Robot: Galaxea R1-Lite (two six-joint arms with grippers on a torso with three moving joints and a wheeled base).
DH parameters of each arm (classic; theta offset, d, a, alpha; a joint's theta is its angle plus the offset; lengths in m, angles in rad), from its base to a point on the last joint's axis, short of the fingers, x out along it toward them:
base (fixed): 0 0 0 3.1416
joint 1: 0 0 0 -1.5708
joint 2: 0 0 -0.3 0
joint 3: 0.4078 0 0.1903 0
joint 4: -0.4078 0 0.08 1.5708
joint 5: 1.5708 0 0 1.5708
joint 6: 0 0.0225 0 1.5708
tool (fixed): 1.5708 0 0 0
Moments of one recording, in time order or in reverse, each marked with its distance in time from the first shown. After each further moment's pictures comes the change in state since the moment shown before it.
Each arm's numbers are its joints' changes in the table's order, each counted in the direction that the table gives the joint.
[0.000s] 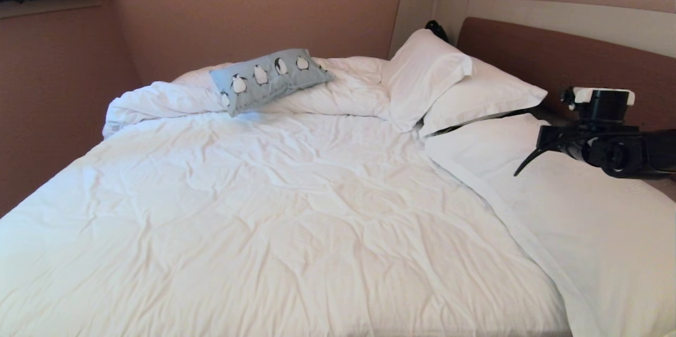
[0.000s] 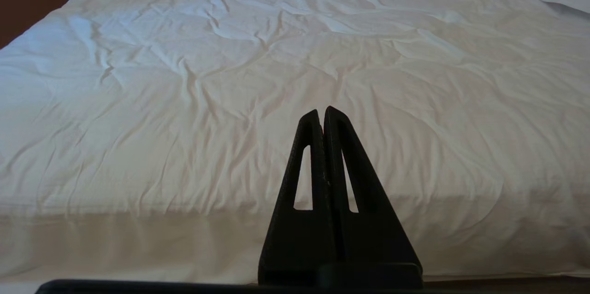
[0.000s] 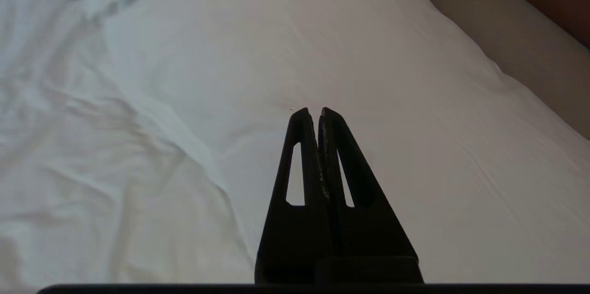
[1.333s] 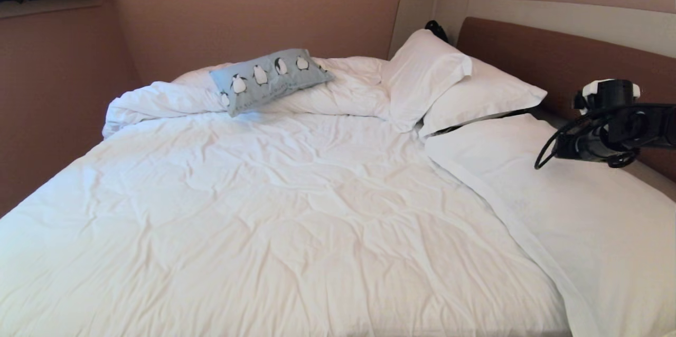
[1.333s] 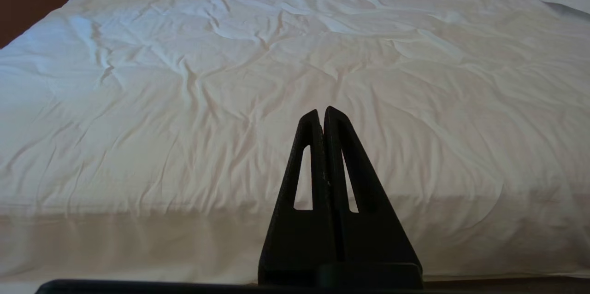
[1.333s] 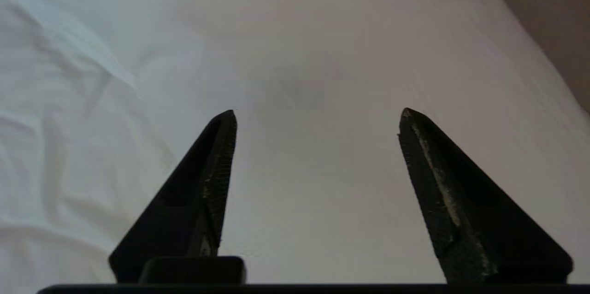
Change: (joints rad) left arm 0.000 0.000 0.000 0.000 0.000 0.000; right arm 0.061 -0.050 0.315 -0.613 0.007 0.030
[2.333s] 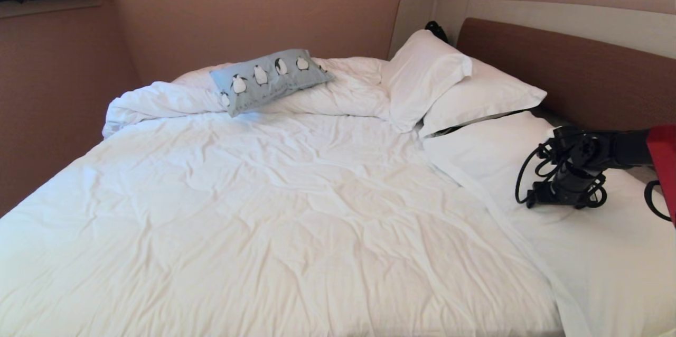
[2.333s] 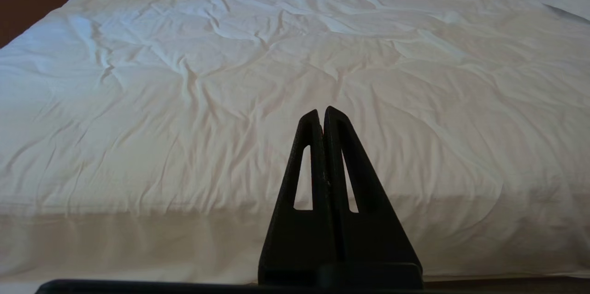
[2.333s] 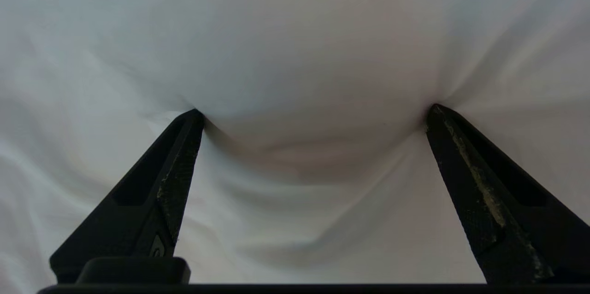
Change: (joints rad) left arm 0.000 0.000 0.000 0.000 0.000 0.000; right arm -0.011 -0.237 0.136 -0.324 -0.003 -0.018
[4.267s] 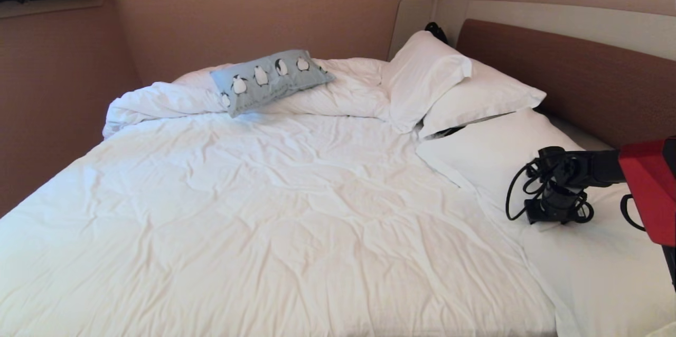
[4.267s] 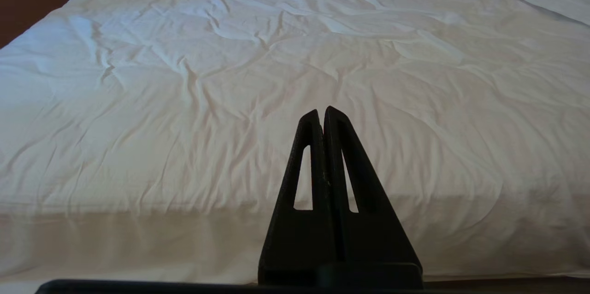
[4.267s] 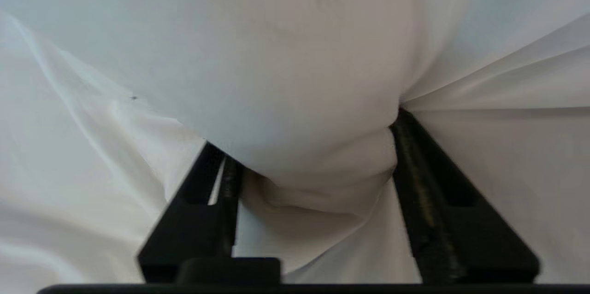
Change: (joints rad) left arm 0.000 0.000 0.000 0.000 0.000 0.000; right arm 0.001 -0.125 0.006 0.042 0.045 -0.019
